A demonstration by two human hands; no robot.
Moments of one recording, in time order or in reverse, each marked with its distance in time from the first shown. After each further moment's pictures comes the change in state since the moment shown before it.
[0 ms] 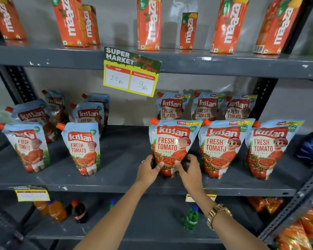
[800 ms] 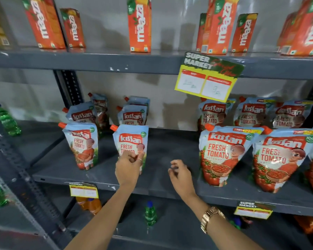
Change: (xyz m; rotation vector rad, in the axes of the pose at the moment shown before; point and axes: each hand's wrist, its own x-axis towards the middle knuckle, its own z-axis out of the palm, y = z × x) left_hand -0.005 -0.062 -0.174 0.079 0.690 -0.005; right_hand -0.026 -0.075 0.148 -0.020 -0.210 -0.200
